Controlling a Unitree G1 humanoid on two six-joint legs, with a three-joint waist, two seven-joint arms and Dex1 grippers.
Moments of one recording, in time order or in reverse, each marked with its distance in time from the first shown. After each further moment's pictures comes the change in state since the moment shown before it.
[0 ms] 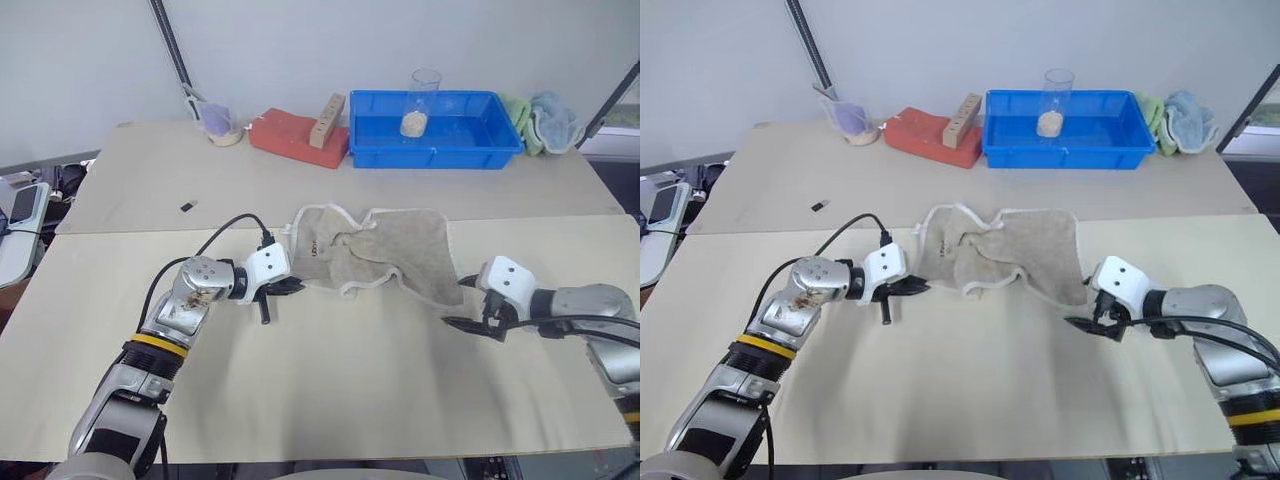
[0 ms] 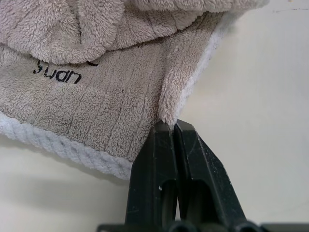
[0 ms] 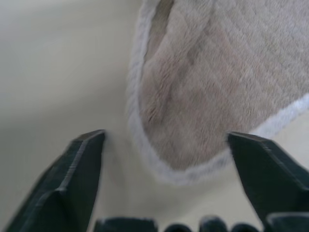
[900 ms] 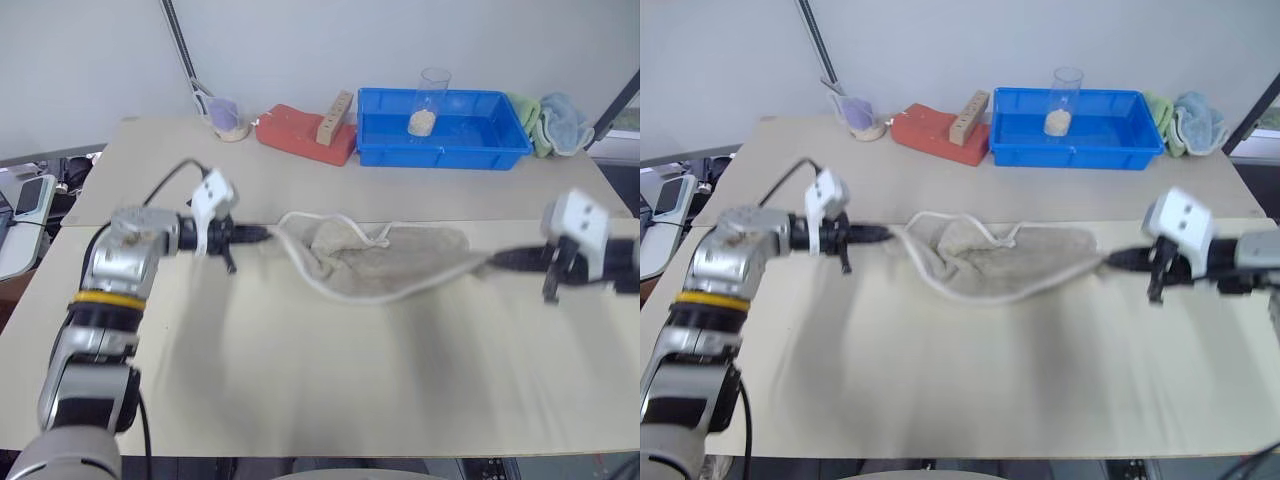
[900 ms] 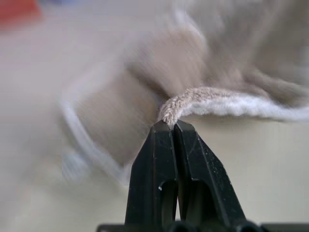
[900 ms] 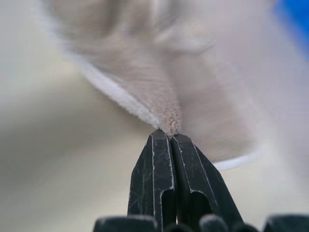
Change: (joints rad) left arm -0.363 0.088 0.201 0.260 -0.231 0.250 -0.057; right arm -0.303 -0.202 -0.139 0.035 0.170 0.159 0.192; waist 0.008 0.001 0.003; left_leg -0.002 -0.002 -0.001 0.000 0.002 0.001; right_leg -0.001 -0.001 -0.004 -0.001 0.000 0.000
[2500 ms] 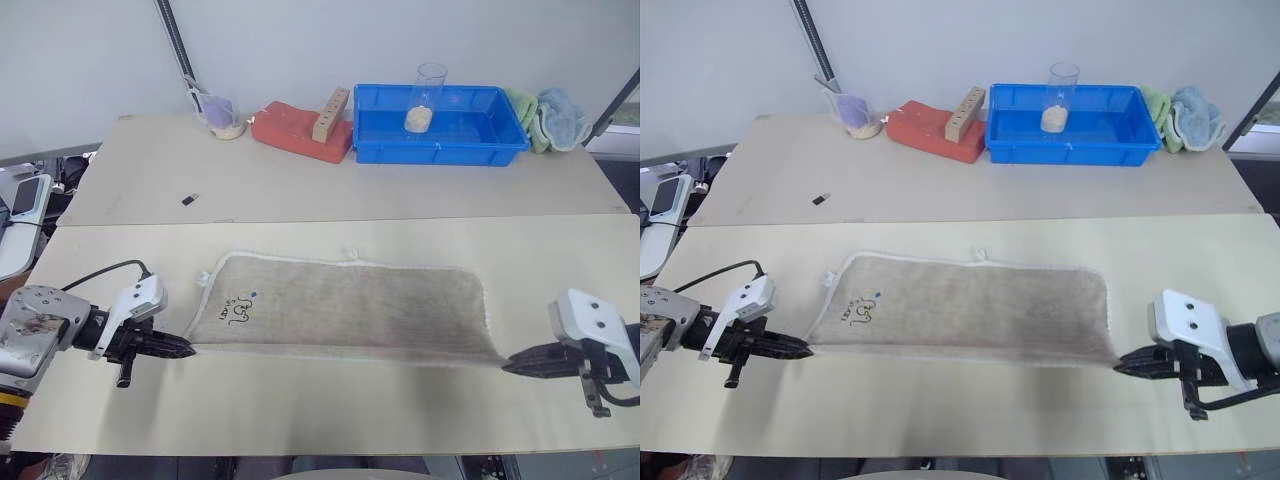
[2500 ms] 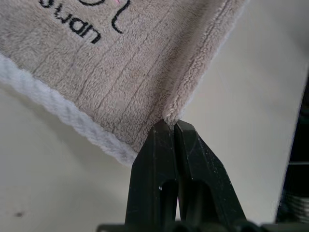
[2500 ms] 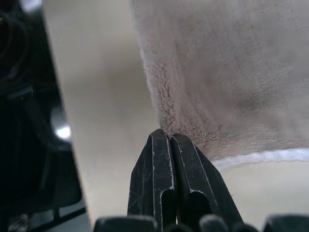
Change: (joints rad) left arm 0.751 0.495 0.061 -0.484 -0.121 0.148 -0.382; right arm 0.725 -0.083 -0.385 -0.497 0.109 0.160 0.233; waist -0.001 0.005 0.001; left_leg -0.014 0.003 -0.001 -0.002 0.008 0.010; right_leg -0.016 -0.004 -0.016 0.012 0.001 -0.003
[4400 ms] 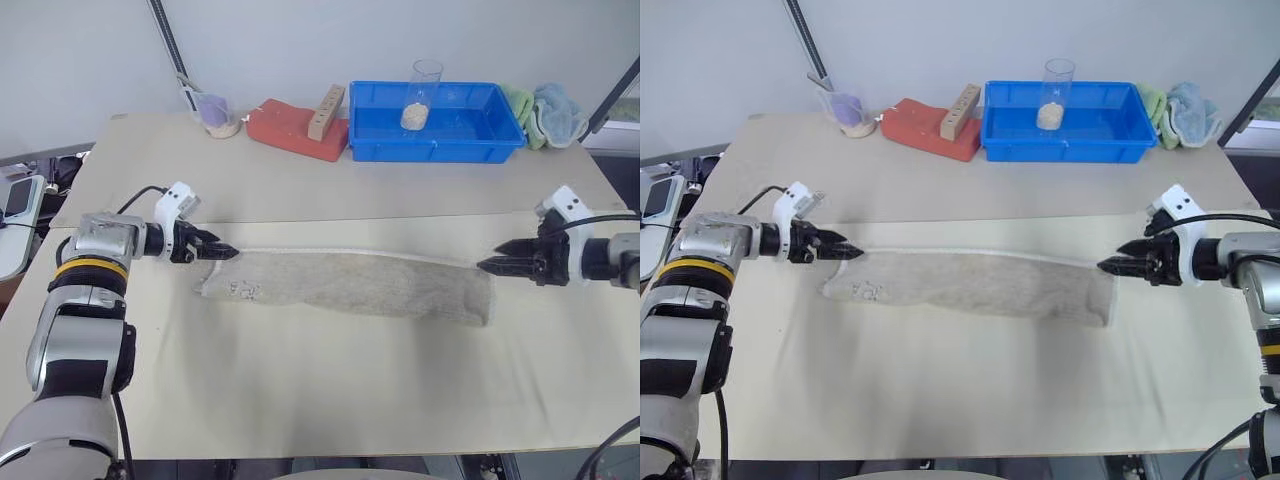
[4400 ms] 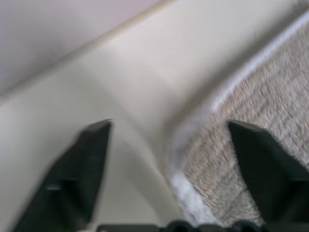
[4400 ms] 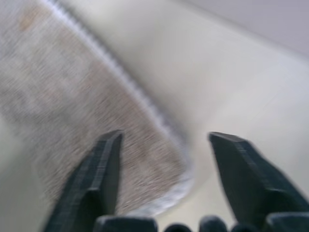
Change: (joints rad) left arm -0.851 -0.399 -0.095 0.976 0.257 -0.128 0.286; right arm -0.740 0.157 0.421 0.644 -0.045 0.162 -0.349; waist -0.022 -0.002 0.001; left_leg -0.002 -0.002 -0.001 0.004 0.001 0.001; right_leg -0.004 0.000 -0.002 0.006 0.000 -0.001
